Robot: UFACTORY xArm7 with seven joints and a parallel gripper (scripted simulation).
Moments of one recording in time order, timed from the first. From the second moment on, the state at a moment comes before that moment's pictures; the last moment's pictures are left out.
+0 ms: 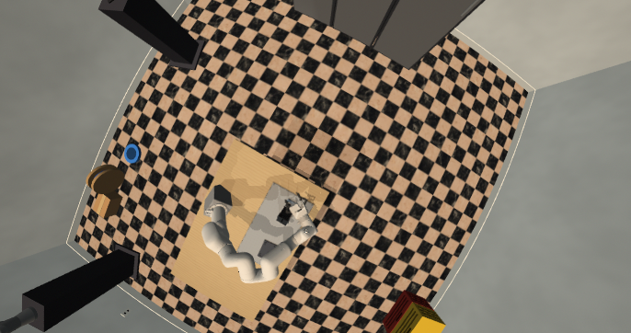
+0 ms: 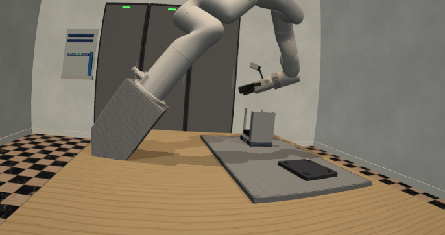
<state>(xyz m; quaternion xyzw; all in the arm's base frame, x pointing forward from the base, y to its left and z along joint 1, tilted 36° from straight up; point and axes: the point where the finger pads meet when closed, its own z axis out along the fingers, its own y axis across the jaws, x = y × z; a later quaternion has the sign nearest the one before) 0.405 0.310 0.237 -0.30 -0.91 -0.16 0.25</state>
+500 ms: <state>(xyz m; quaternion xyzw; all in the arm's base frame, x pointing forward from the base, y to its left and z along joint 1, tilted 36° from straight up) 0.406 0.254 0.224 -0.46 -0.87 -0.07 0.16</state>
